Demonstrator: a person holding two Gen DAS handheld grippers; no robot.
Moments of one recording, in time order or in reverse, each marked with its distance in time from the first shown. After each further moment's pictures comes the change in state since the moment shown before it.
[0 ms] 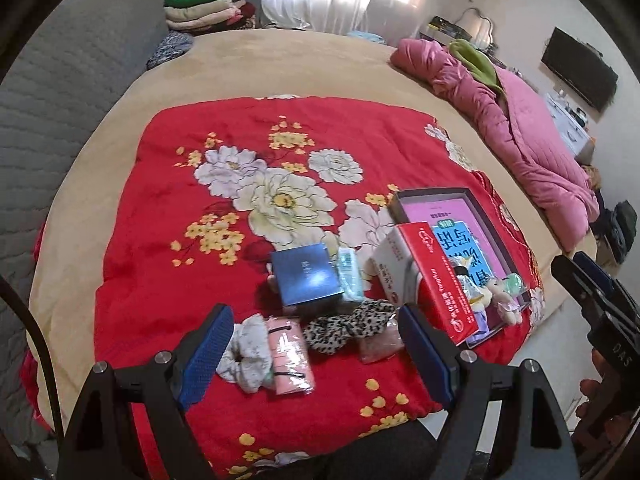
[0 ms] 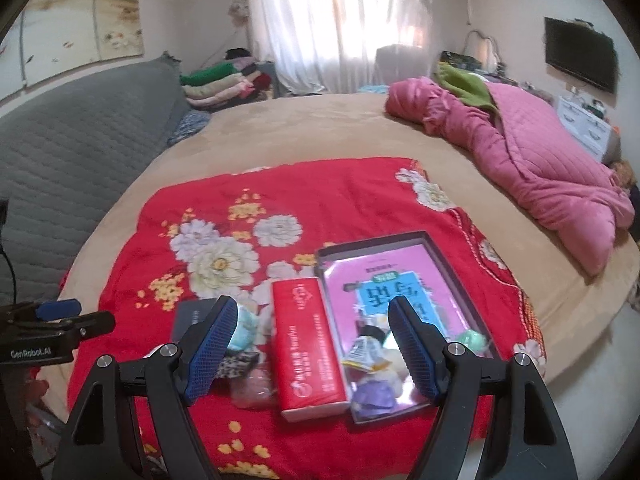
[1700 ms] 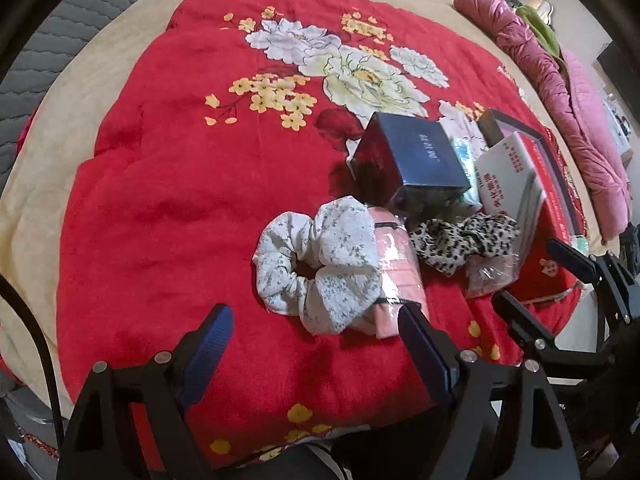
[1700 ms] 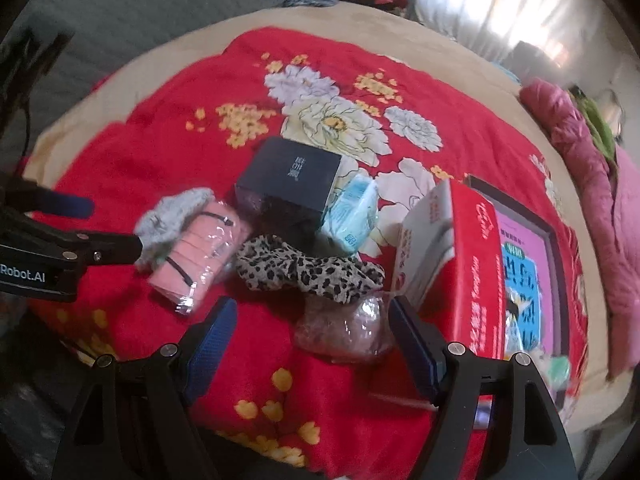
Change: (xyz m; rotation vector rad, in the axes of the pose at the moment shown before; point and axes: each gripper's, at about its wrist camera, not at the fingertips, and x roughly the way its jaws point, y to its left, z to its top) left arm 0.113 0.083 -0.077 -0.145 0.265 0.035; right arm 0.141 0.129 -0.103 -0.531 0.316 0.090
